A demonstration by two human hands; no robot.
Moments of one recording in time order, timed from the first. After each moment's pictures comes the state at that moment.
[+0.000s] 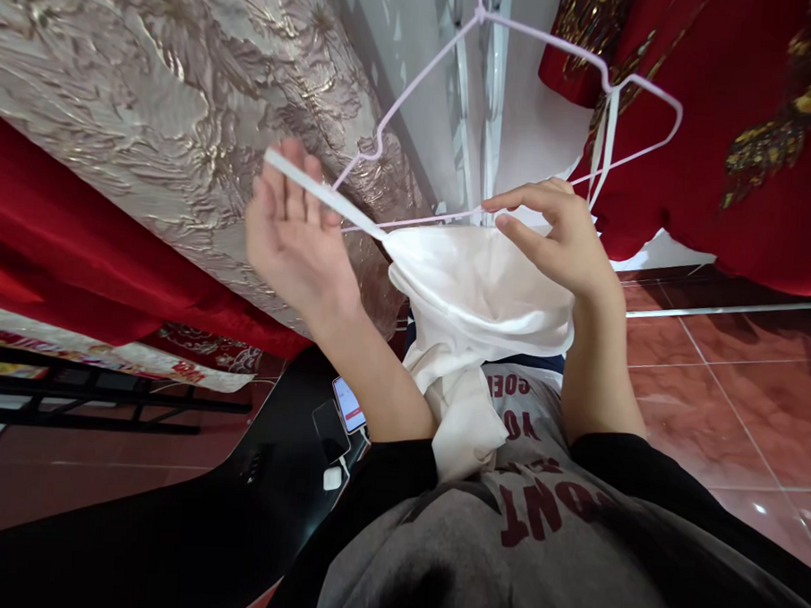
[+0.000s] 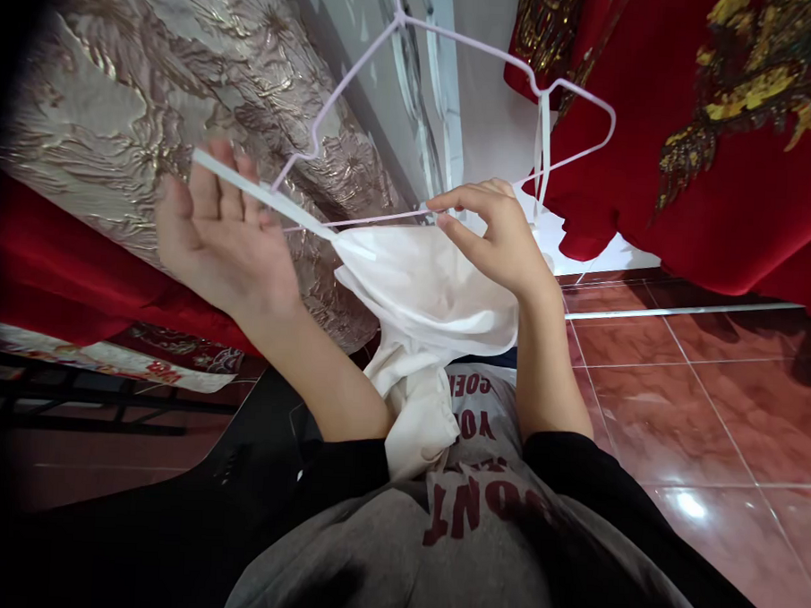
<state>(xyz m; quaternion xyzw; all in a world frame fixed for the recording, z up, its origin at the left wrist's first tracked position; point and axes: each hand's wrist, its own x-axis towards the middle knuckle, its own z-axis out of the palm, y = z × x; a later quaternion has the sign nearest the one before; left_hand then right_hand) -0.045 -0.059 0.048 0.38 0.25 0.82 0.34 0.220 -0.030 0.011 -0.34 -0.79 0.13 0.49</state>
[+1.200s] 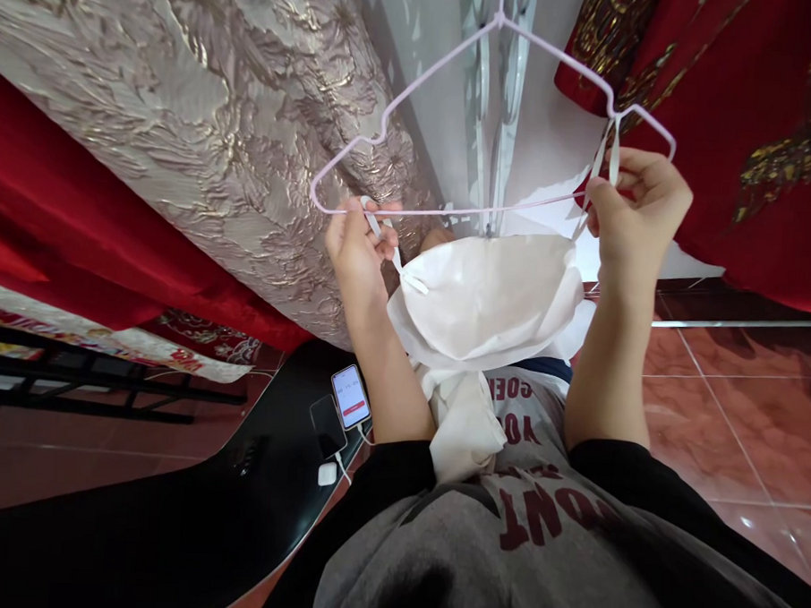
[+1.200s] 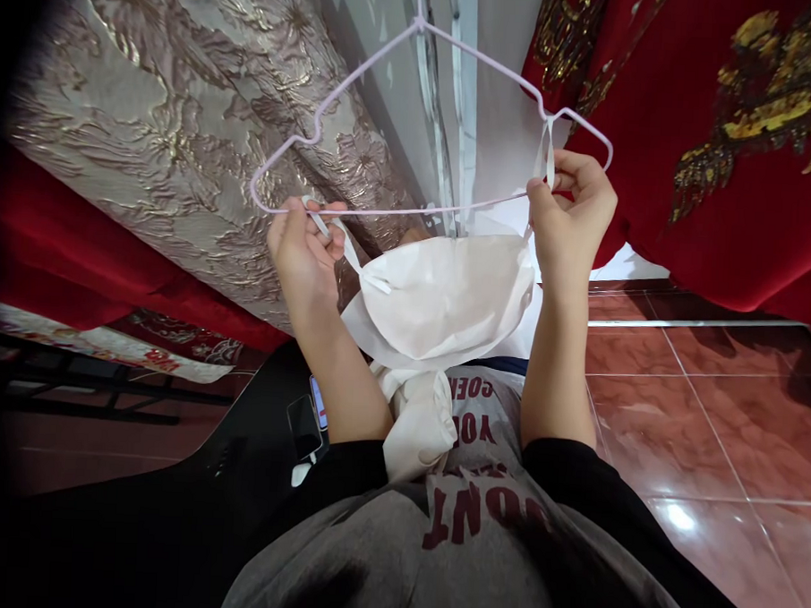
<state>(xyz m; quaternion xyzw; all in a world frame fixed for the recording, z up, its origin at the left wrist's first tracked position) -0.031 -0.042 0.015 0.36 0.40 0.76 0.37 0.245 0.004 -0.008 -0.44 -0.50 0.16 0.73</state>
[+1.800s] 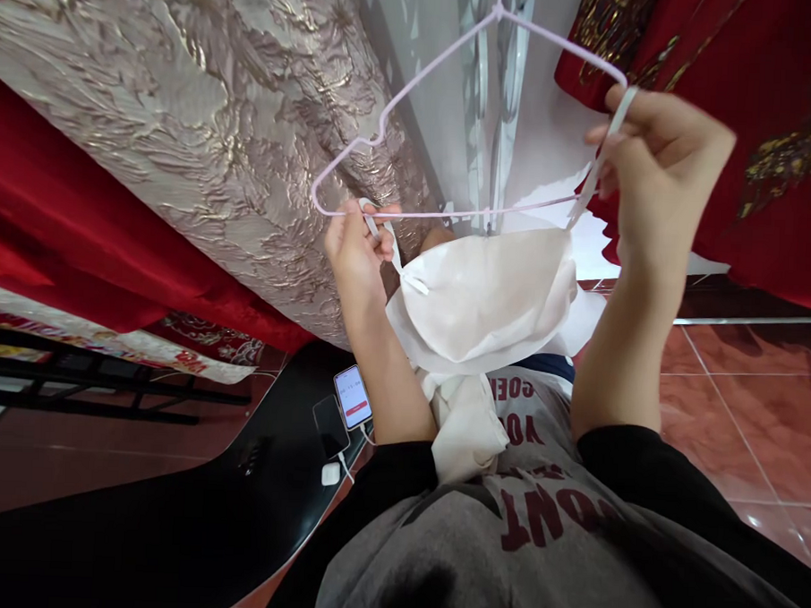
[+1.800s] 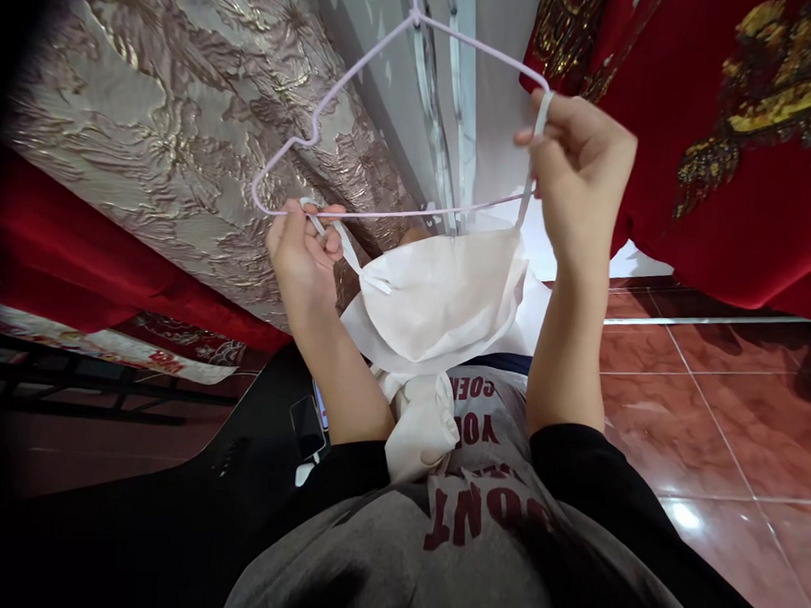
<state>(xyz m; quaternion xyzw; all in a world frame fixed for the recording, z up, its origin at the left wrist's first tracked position) -0.034 -0.041 0.011 0.39 0.38 0.76 0.36 0.234 -0.008 0.044 -0.36 -0.56 0.16 0.73</state>
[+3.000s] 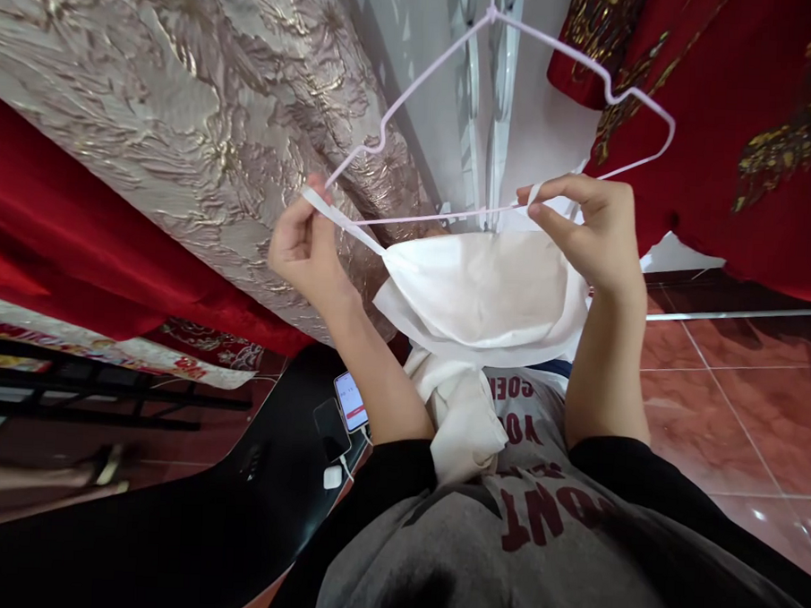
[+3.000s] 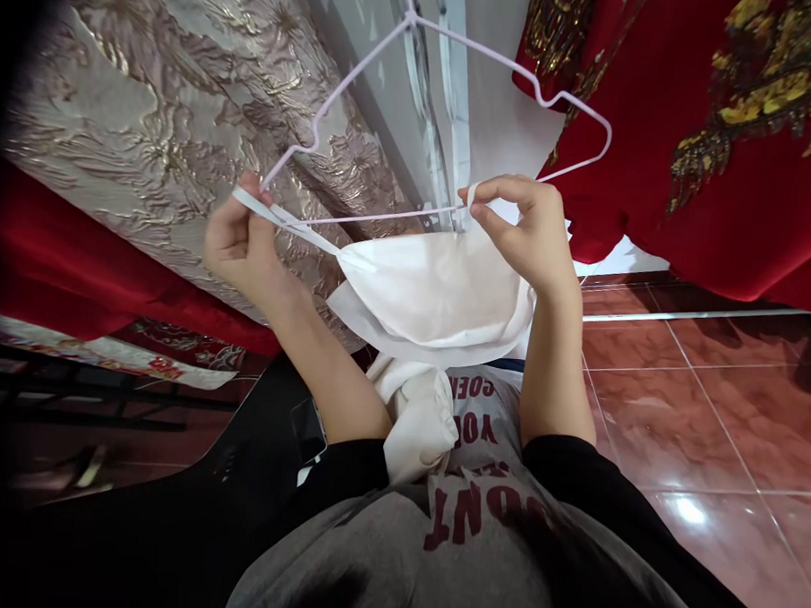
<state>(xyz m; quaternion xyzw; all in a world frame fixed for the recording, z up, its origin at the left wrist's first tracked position) -0.058 -0.037 0.005 0.45 0.31 0.84 0.06 0.230 -0.028 0.011 -0.36 -0.72 0.17 0.58</state>
